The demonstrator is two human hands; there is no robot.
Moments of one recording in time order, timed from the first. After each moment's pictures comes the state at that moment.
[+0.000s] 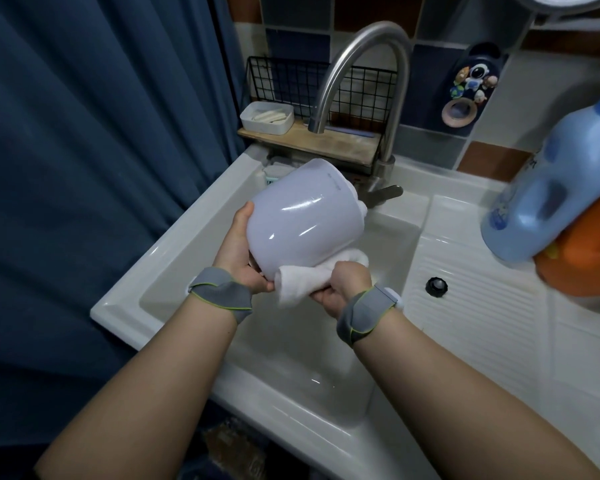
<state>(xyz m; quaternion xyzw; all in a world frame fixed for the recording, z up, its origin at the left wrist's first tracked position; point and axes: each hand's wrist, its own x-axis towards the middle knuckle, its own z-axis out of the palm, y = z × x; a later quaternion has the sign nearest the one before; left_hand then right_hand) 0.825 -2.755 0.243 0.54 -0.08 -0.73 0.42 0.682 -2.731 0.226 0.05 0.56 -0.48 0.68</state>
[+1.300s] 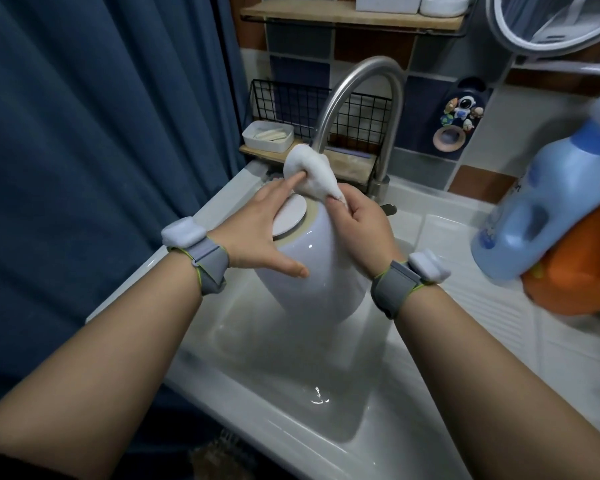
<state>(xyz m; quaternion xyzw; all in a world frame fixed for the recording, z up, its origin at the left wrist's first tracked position) 0.832 -2.772 0.307 0.48 -0.82 -0.25 0.16 0.634 -2.758 0.292 -0.63 0.55 -0.45 0.31</state>
